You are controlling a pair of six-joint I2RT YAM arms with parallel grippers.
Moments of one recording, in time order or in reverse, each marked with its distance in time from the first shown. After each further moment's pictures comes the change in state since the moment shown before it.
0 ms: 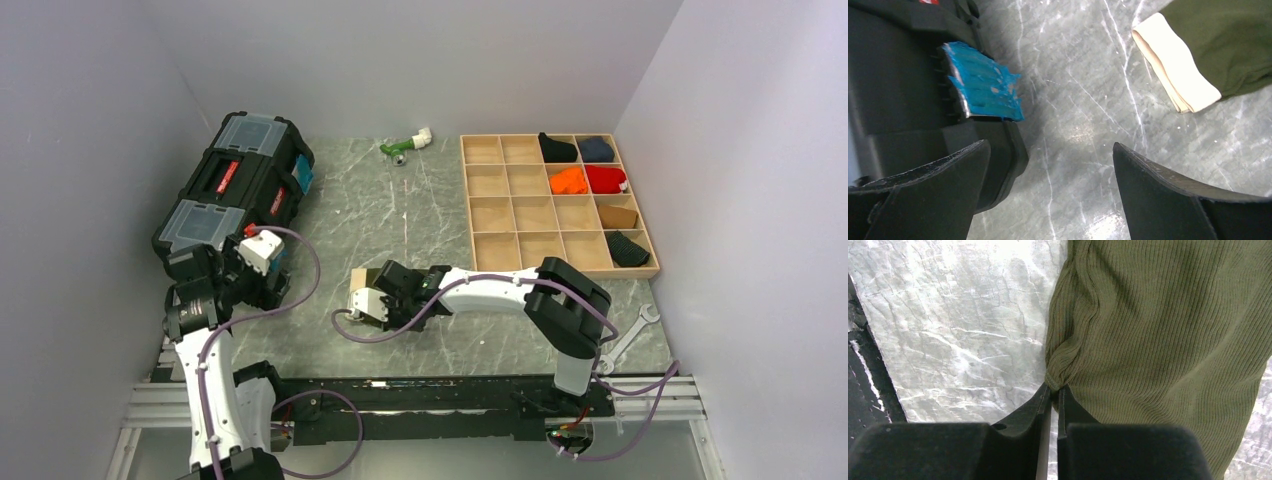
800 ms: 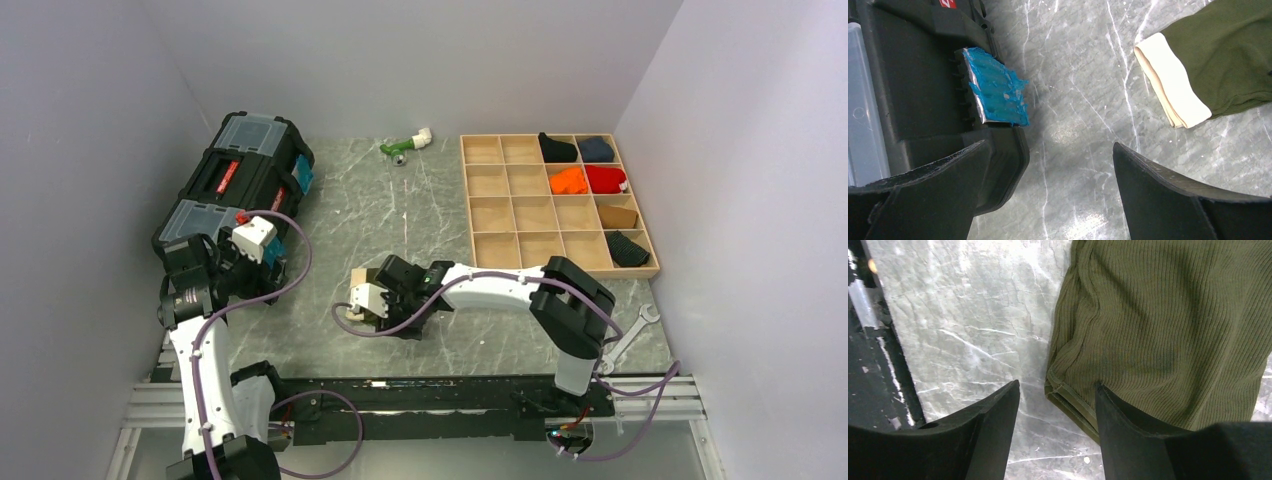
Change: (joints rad) left arm -0.002 0.068 0.058 0.000 -0.012 -0.080; right arm -0.020 -0.023 0.024 -0.039 -0.065 0.017
